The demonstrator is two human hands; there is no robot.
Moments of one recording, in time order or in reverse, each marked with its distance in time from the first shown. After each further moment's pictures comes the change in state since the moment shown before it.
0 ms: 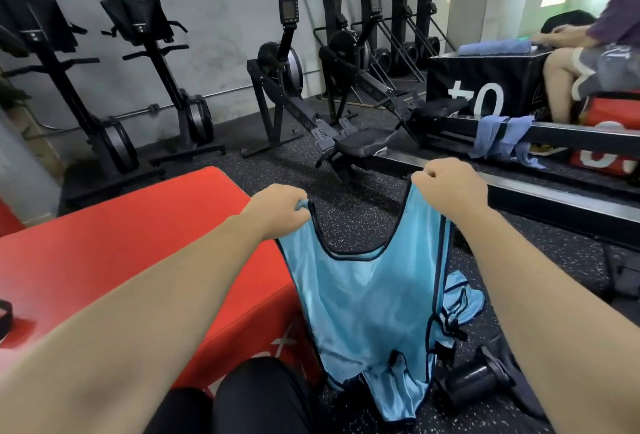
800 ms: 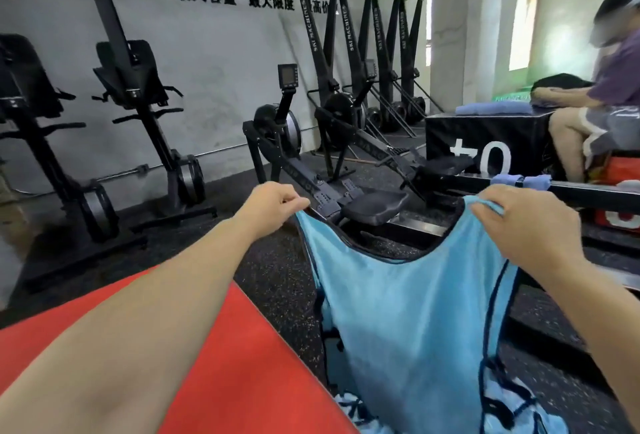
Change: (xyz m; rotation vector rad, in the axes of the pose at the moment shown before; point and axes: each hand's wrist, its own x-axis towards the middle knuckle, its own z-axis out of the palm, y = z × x) left_hand 0.229 -0.132 -0.057 -0.358 0.228 0.070; right_hand 0.139 -0.040 0.021 -0.165 0.382 -0.094
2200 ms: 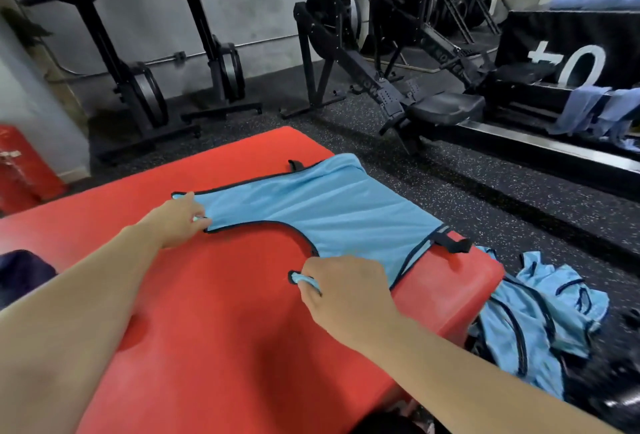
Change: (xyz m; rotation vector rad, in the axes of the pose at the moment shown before) left_hand -0.317 -0.350 -0.106 0.514 -0.397 -0.484; right_hand -0.328 -0.351 0.083 0.189 -0.443 -0.560
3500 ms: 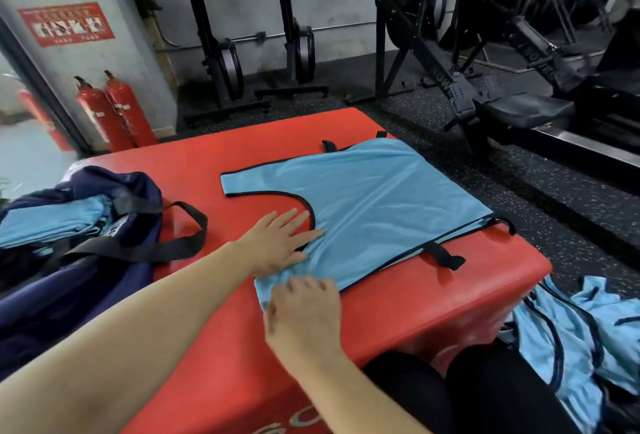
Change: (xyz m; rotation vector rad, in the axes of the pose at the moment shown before) left_hand -0.147 0.085 0.049 0.347 -0.159 0.286; right_hand -0.074 -0.110 0.064 0.092 0.027 -0.072
